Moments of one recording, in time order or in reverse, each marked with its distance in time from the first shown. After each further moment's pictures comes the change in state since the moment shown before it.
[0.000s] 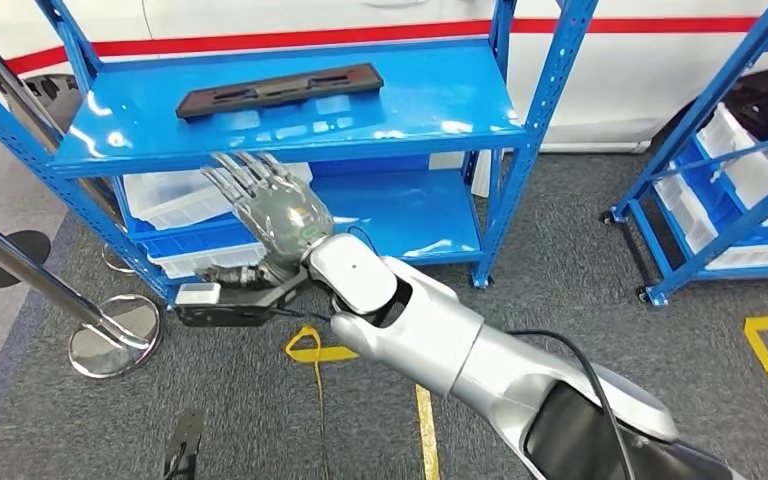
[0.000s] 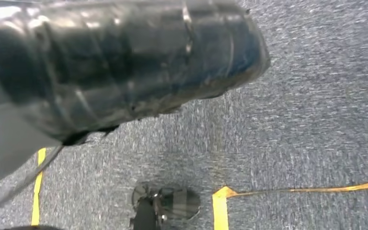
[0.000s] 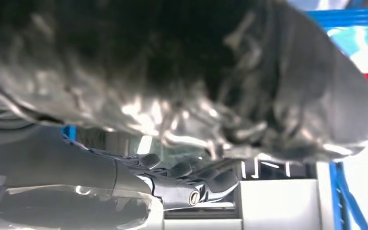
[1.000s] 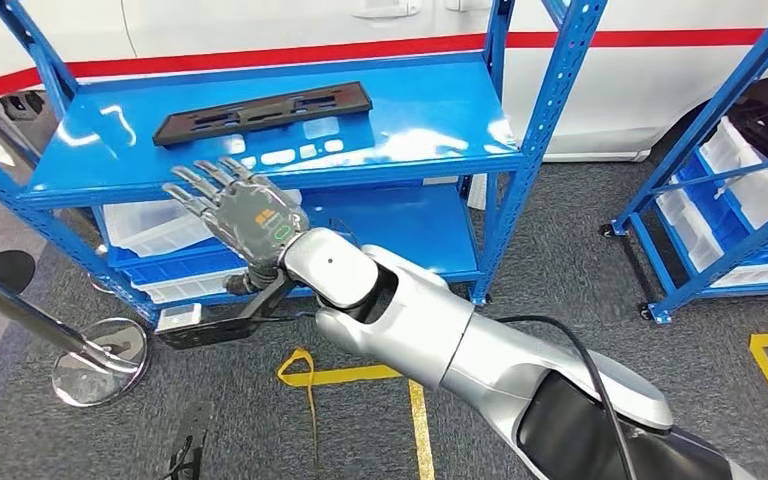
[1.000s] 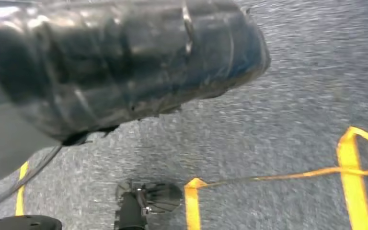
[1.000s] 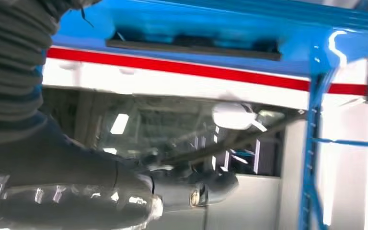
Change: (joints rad) left arm -0.021 -0.015 0.000 0.000 -0.023 0.006 0.010; right arm -0.064 0.029 0.035 0.014 0.039 0.103 -0.086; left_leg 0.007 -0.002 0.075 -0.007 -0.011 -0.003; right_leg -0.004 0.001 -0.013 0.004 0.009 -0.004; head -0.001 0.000
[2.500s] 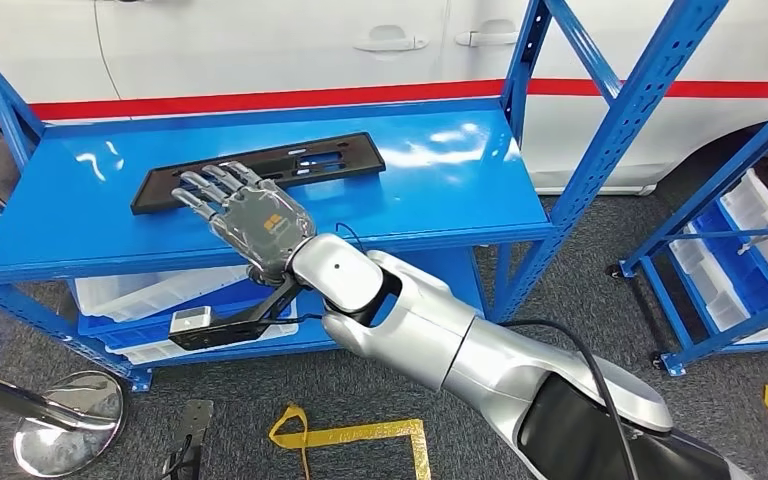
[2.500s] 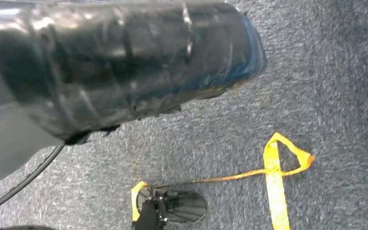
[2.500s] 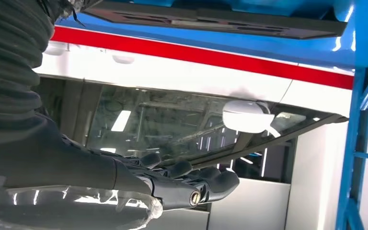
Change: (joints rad) left arm -0.003 -0.015 0.000 0.000 -0.012 0.016 -0.001; right arm 0.024 -0.011 0.000 0.022 0.034 -0.042 0.001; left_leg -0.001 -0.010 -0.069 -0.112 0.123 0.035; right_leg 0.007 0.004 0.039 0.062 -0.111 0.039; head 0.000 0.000
